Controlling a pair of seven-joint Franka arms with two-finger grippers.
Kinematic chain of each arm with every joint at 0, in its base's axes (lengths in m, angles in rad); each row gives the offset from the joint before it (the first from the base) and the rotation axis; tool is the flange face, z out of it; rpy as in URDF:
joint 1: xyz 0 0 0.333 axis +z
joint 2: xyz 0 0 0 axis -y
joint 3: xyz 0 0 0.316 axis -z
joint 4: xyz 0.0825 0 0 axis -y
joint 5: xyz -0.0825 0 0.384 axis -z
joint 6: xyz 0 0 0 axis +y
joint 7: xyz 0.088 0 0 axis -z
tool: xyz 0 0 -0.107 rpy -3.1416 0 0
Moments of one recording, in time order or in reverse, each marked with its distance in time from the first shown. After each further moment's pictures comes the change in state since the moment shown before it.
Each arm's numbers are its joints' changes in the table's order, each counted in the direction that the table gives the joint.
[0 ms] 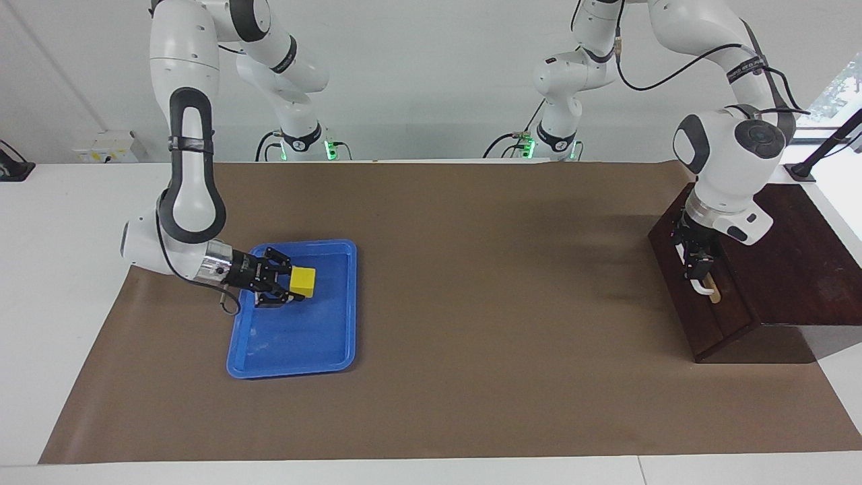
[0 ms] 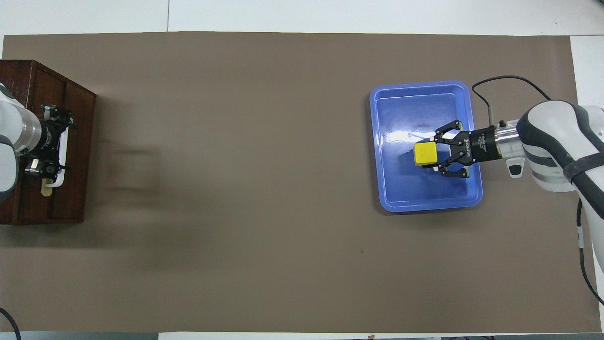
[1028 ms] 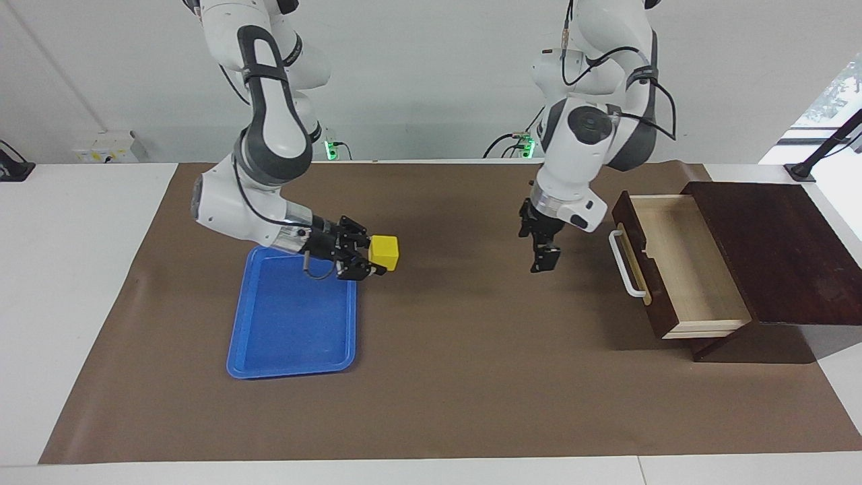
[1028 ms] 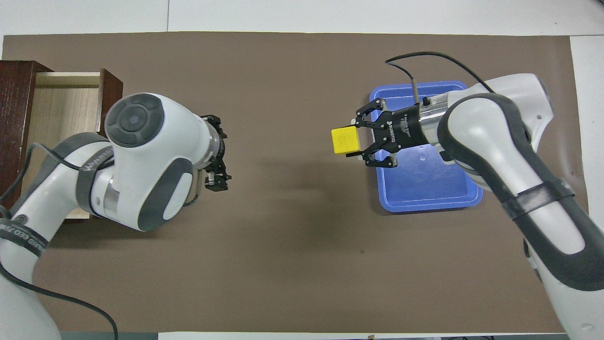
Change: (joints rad) left arm -0.409 -0.020 -0.011 0.044 0.179 0.037 -0.566; right arm 0.224 0.135 -0.014 0.113 -0.094 -0.007 0.256
